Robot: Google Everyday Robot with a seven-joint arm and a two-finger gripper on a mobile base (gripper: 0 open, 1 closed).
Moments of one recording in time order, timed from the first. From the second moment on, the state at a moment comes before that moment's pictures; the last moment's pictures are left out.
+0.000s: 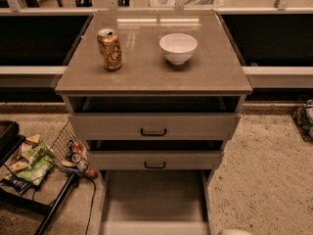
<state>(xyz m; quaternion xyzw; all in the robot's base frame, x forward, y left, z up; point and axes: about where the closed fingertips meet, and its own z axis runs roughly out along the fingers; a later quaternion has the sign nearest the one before) 0.278 -0.171 0.403 -0.54 0.84 -0.03 0.11</state>
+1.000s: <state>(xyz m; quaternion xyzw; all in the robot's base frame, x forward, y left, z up) 0.251 -0.134 0.320 -0.54 0.83 0.01 0.10</state>
